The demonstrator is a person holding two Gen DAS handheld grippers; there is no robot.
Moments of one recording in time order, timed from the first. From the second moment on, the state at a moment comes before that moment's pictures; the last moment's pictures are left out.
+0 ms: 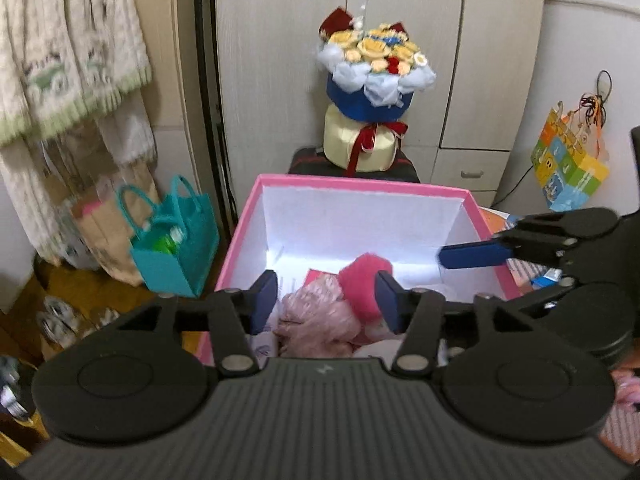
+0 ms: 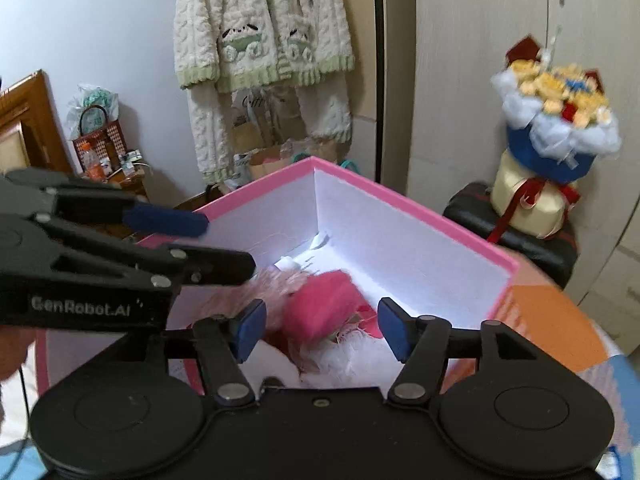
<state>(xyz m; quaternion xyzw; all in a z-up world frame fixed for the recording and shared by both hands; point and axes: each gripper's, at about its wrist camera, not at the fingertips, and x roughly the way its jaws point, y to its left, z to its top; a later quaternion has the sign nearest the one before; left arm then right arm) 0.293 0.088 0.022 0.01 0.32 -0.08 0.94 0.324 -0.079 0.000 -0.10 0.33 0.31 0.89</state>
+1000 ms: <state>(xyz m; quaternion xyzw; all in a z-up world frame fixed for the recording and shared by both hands) 0.103 -0.002 0.064 0.10 0.27 -0.31 0.91 0.082 -0.204 0.027 -0.11 0.25 0.29 0.92</state>
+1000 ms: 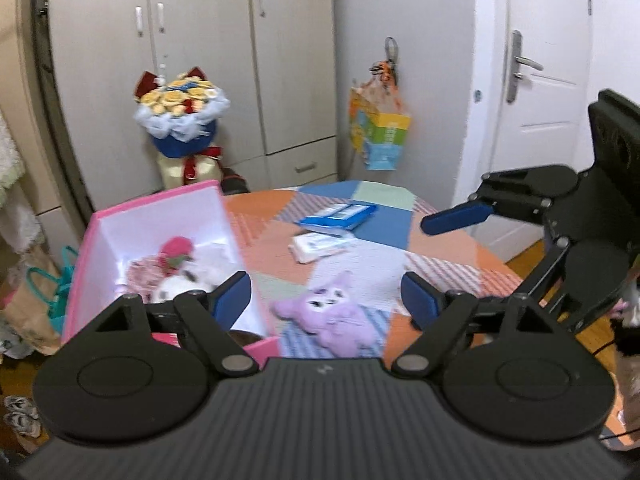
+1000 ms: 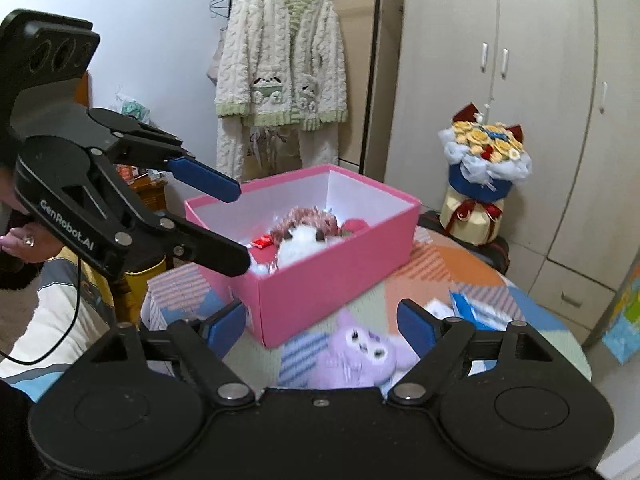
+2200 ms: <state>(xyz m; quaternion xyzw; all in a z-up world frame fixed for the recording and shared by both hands) 0.174 -0.081 -0.071 0.04 0.38 -0.21 0.90 0.148 -0.208 -0.107 -0.05 0.31 0.27 0.91</state>
